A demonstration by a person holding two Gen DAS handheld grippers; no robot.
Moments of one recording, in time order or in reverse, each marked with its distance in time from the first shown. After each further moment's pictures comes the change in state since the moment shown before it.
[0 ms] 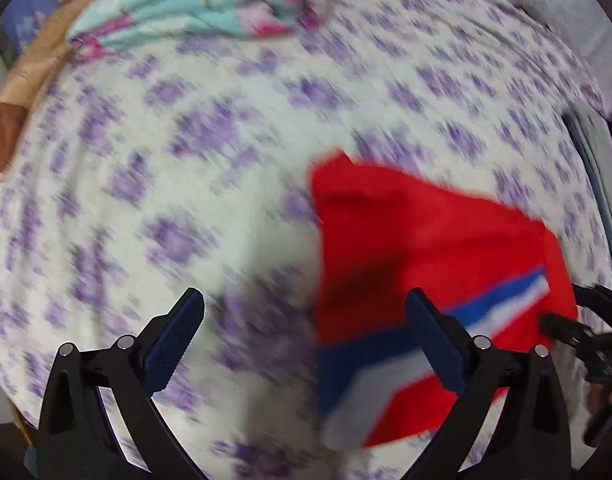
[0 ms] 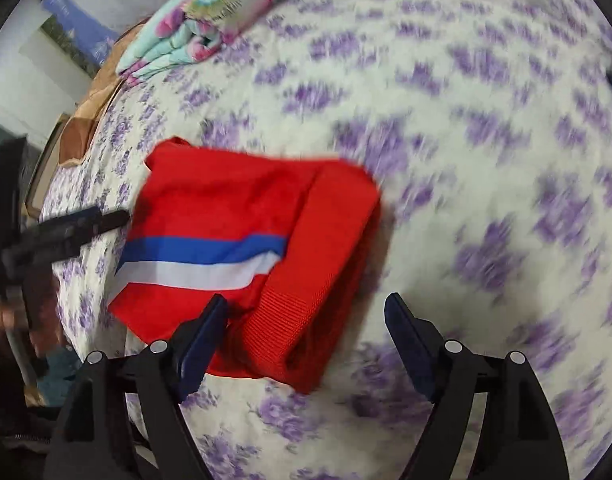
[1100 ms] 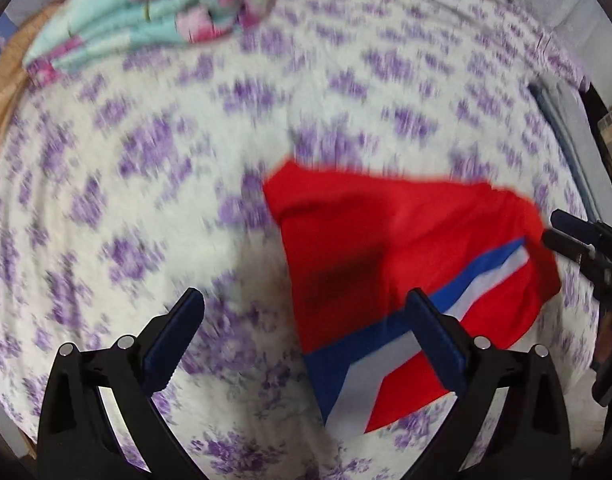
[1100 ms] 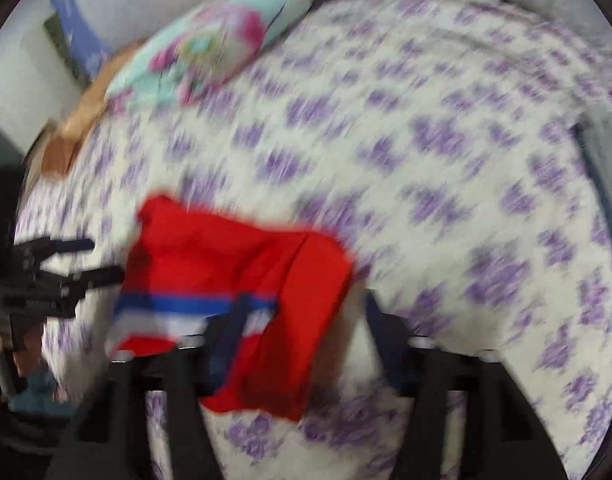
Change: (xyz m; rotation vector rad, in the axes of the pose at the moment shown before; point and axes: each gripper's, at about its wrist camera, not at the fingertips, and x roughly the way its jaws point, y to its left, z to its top) left arm -0.015 -0.029 0.021 0.100 -0.013 -0.050; right arm -0.046 -0.003 0.029 -0.074 -0.187 -0.149
